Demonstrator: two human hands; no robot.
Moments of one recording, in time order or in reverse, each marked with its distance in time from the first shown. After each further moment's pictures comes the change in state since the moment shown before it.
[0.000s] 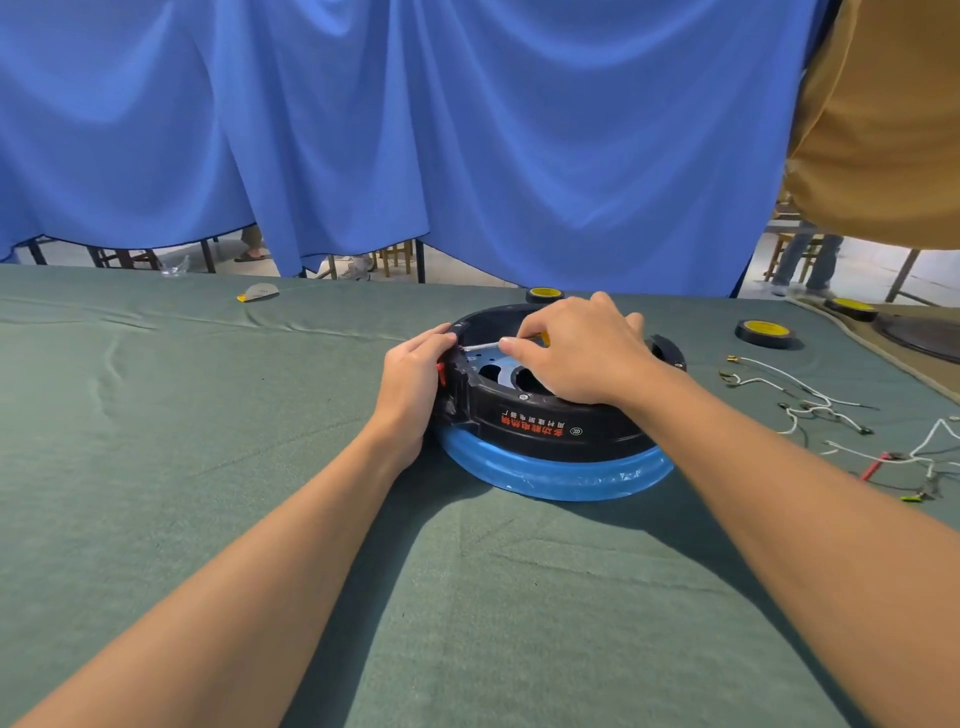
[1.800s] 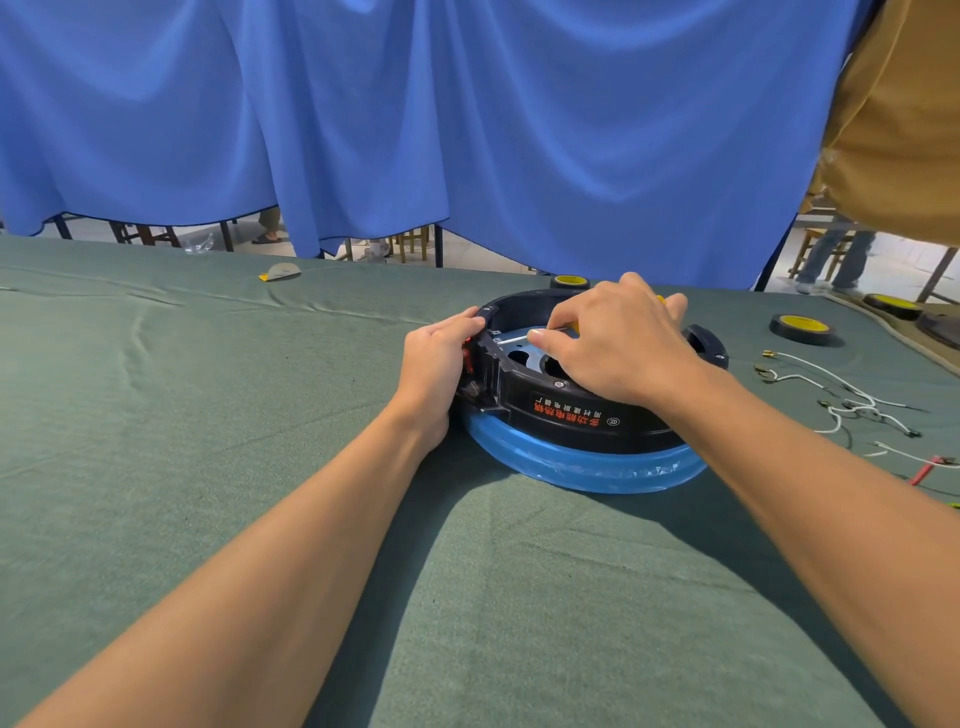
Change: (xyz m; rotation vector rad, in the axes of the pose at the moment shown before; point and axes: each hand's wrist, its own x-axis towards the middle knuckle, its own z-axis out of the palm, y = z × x) left_hand 0.003 -0.003 -0.004 -0.108 -0.003 -0.046; right_hand -0.006 -0.006 0.005 -0.065 0.116 -0.037
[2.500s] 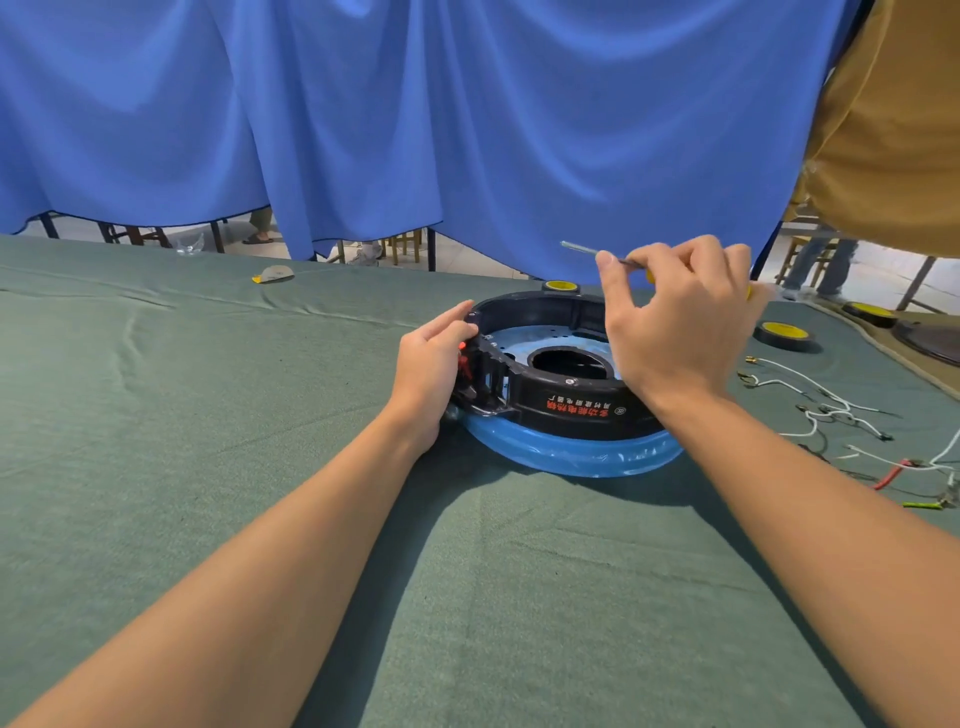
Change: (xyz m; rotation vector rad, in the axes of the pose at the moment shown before) left_hand 0.003 -0.002 -0.001 0.147 0.007 0.086; right_hand -0.010 0.022 -0.005 0.025 0.728 0.224
